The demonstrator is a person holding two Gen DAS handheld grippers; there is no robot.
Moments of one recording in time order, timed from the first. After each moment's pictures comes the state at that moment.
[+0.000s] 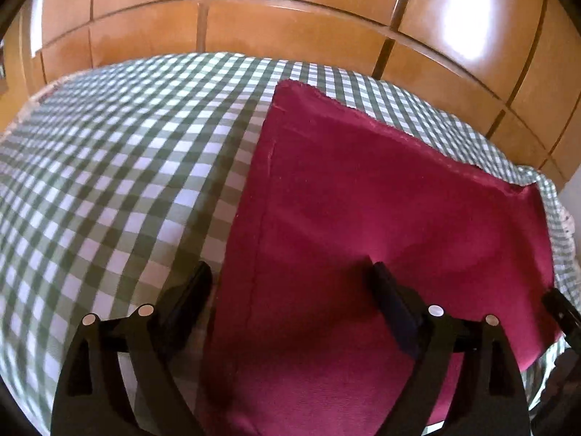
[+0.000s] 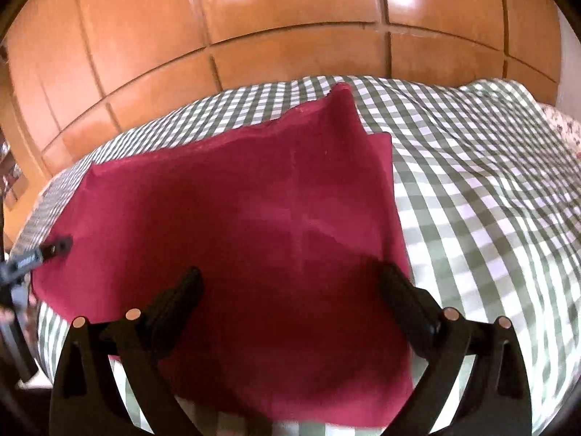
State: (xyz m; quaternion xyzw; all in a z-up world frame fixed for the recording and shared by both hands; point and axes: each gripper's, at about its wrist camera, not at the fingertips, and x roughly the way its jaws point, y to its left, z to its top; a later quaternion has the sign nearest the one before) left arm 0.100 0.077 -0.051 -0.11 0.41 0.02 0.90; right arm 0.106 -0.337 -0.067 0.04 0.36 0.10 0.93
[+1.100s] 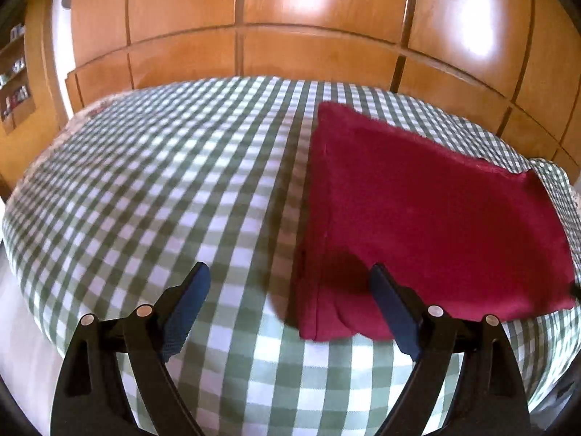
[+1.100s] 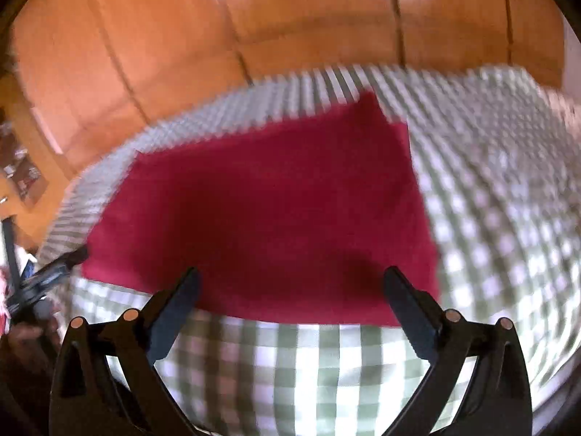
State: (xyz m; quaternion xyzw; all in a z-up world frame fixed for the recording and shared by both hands) left arm 0.029 0.099 -0.030 -0.08 0.39 0.07 0.92; right arm 0.077 -0.320 -0.074 0.09 0.45 0.10 0.88
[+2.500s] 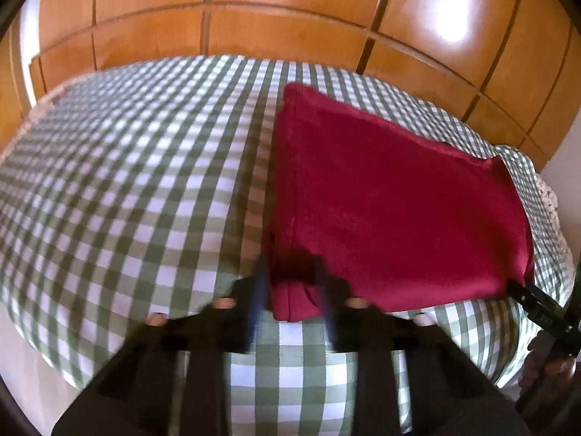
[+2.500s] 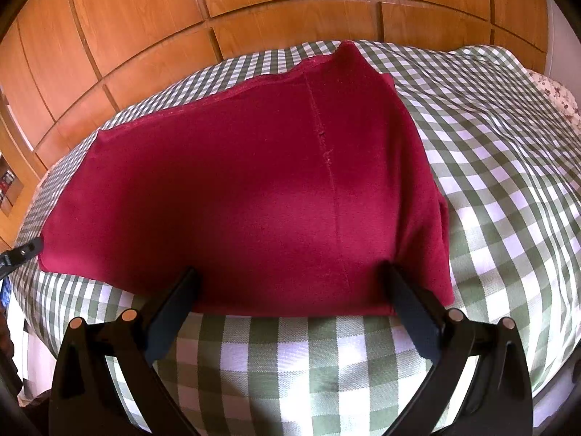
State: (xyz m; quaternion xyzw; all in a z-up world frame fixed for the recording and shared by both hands) left arm 0.032 0.107 -0.031 -0.11 0.43 -0.01 0.90; right arm 0.071 -0.313 -0.087 0.06 0.42 0.08 0.90
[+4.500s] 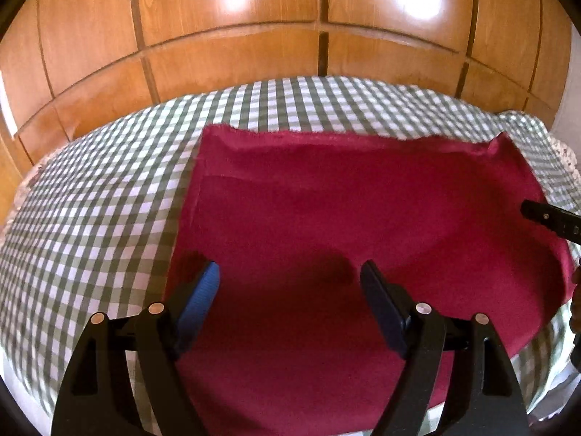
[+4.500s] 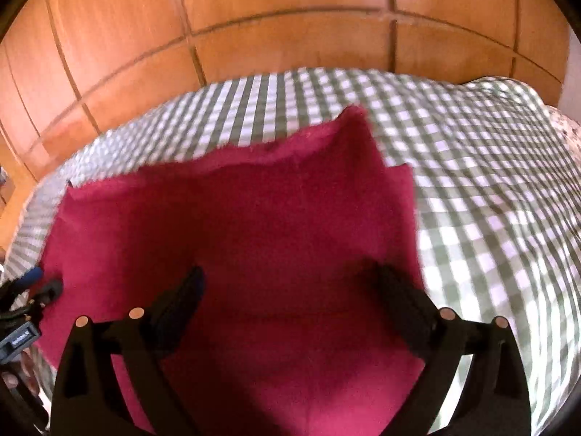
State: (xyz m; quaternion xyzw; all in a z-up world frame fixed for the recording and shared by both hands) left arm 0.100 0.022 -0.024 0.01 0.39 -0.01 0.92; right arm 0.167 -0.331 -0.042 0.07 0.40 0.07 0.91
